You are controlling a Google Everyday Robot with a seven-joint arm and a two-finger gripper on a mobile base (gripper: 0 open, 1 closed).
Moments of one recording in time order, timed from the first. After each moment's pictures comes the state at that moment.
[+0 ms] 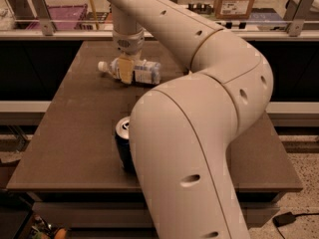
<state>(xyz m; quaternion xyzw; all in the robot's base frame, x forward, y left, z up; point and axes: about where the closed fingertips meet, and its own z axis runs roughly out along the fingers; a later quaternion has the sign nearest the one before) 0.711 0.081 0.825 -0.61 0.79 -0.01 0.06</state>
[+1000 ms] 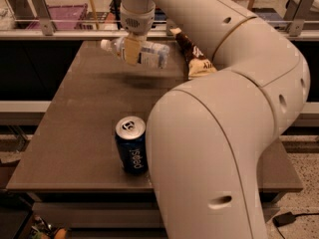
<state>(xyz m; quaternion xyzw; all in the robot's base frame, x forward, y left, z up) 0.712 0.058 0.892 -0.60 0.79 -0.02 0.13</state>
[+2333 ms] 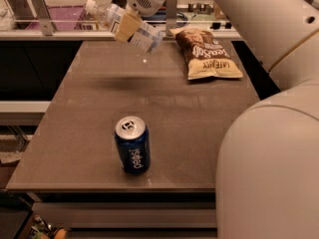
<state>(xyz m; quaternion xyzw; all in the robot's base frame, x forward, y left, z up) 0.697 0.085 0.977 -0.62 0.71 0.09 0.33</state>
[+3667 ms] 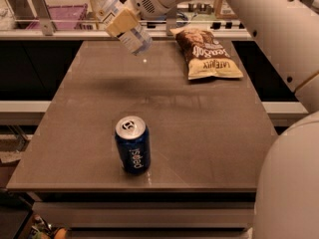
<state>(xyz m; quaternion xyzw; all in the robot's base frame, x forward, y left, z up) 0.692 0.098 0.994 -0.55 0.69 0.21 0.42</state>
